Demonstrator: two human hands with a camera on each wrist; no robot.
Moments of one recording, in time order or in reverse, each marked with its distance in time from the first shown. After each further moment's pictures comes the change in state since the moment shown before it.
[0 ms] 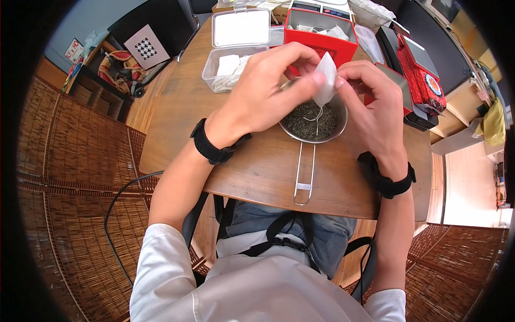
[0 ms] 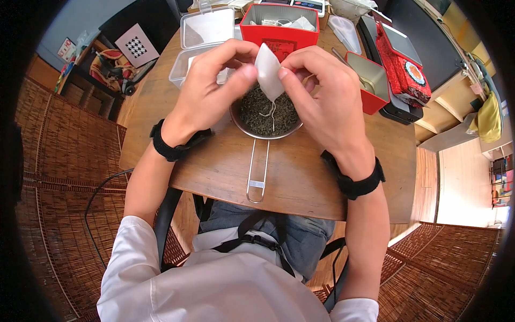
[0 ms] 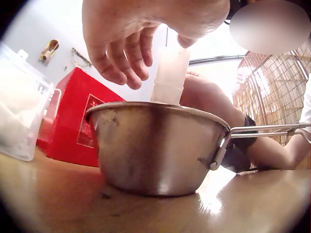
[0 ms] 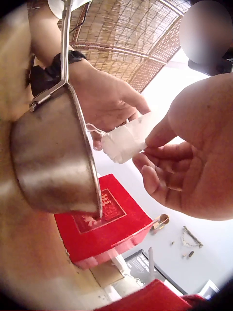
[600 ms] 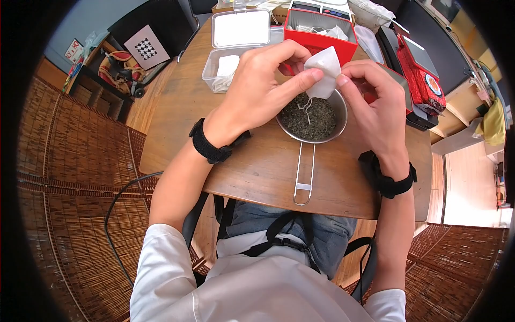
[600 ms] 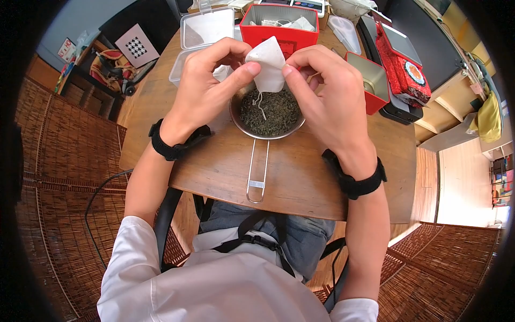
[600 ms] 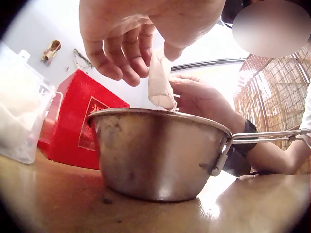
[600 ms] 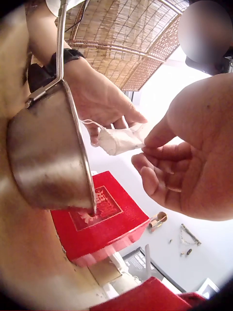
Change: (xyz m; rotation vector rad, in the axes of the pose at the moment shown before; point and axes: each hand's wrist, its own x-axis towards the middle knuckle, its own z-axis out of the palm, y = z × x) left_hand 0.001 0.003 -0.006 0.142 -0.032 -0.102; right_hand 0.001 -0.001 -0.003 -0.012 0.015 0.052
